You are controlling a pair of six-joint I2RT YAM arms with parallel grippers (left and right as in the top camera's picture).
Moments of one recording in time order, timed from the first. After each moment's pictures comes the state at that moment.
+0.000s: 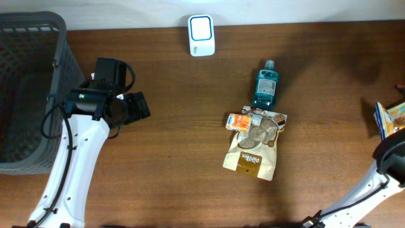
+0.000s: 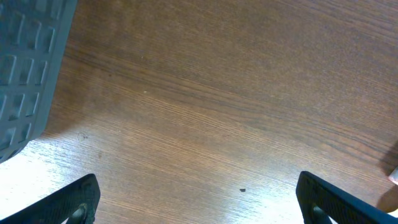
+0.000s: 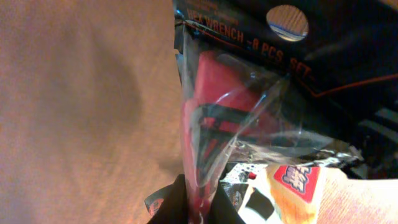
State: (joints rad) left arm -0.12 1.48 1.39 -1.14 -0.14 -0.45; right arm -0.71 2.31 2.30 -1.18 0.00 0.40
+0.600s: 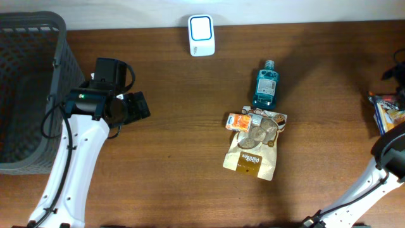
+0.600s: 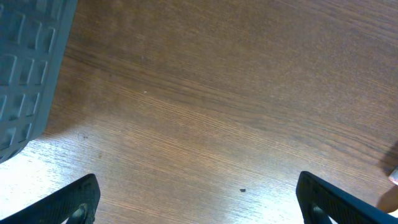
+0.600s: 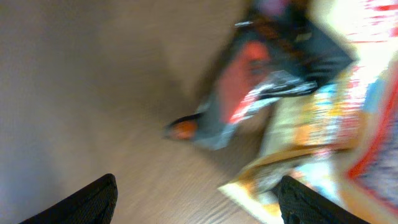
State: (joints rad) left arm -0.12 1.48 1.39 -1.14 -0.14 -0.45; right arm -0.70 2.37 2.29 -1.22 -0.21 0.35
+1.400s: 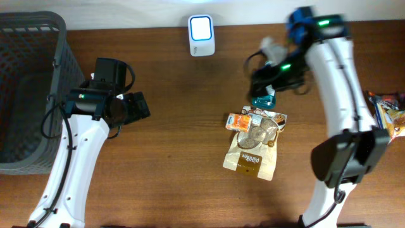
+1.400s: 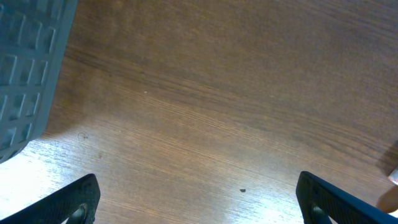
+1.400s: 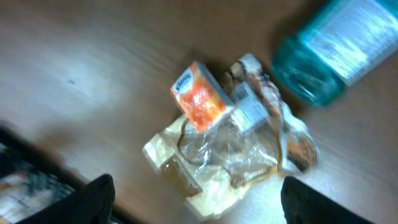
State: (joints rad) left arm -0.12 1.48 1.39 -1.14 -0.14 -0.45; right arm 0.13 2.05 2.08 -1.57 -0.33 -0.28
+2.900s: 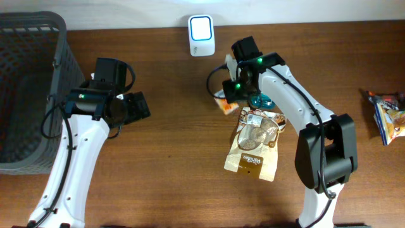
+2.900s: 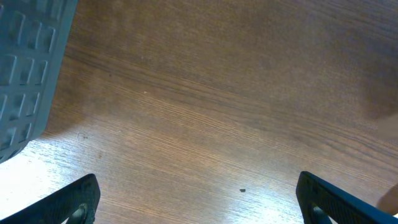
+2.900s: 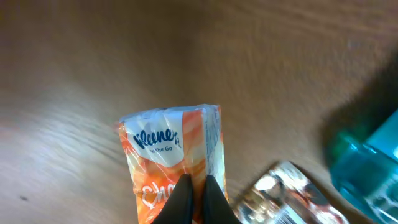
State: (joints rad) left arm -0.12 1.48 1.39 -1.14 -0.14 -0.45; right arm 0.33 2.05 1.69 -0.90 -0.23 0.12
